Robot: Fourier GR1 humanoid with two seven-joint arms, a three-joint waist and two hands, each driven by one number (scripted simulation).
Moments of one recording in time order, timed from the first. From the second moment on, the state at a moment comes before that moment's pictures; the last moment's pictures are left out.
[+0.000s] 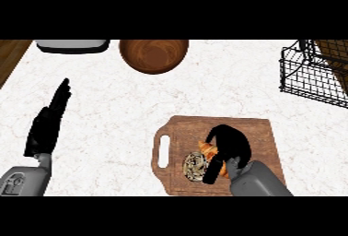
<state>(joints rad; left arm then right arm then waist) -0.15 0.35 -0.05 -1.43 -0.06 0.18 0.05 -0.32 -0.16 0.55 -1.44 0.57 0.20 1.04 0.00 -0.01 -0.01</state>
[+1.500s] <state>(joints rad) -0.15 0.32 0.00 -1.43 -0.11 0.13 0.05 -0.82 -0.15 0.17 -1.30 0.89 -0.21 0.88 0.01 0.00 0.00</state>
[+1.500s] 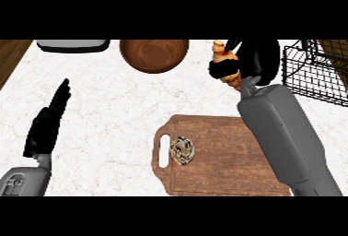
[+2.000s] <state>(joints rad) -0.15 0.33 0.02 -1.45 -0.11 0.11 0.07 -0.97 -0.36 0.05 -1.29 0.91 -0.03 0.85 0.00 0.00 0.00</state>
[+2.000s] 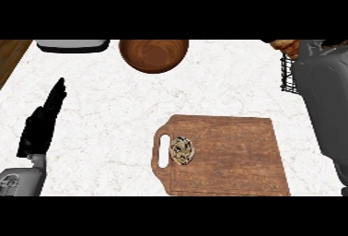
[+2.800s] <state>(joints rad) -0.16 0.31 0.04 -1.46 -0.13 0.09 0.07 -1.03 -0.57 -0.03 -0.92 1.00 -0.06 0.56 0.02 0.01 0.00</state>
